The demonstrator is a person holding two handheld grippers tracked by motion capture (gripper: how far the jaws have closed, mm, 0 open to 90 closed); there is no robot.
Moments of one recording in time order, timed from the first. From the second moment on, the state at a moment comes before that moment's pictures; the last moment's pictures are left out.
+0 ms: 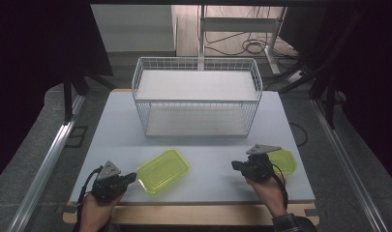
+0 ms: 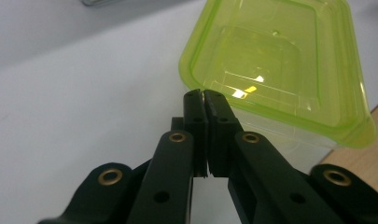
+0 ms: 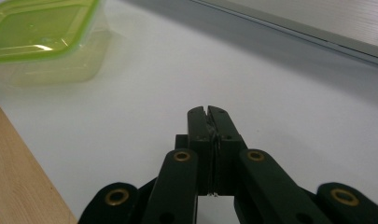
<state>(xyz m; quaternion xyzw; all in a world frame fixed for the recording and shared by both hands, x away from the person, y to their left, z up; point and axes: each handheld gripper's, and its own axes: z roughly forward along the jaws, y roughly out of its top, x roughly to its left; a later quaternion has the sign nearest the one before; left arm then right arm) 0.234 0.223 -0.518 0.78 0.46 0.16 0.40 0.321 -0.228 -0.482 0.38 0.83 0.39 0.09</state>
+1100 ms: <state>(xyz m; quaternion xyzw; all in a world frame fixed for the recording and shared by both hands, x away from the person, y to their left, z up) 0.285 0.159 -0.519 0.81 0.38 0.11 0.42 0.331 -0.192 -0.486 0.35 0.85 0.39 0.08</state>
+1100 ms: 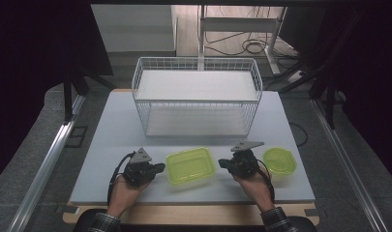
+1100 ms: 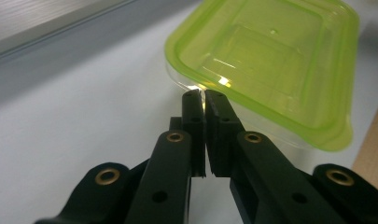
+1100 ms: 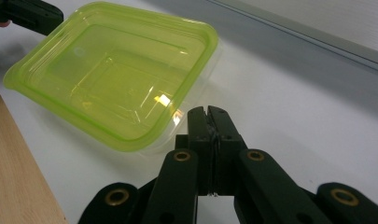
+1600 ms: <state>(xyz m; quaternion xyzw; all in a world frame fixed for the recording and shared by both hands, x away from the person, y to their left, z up) 0.266 0.163 -0.515 0.81 0.39 0.13 0.41 0.318 -0.211 -0.483 0.36 0.84 0.40 0.10</state>
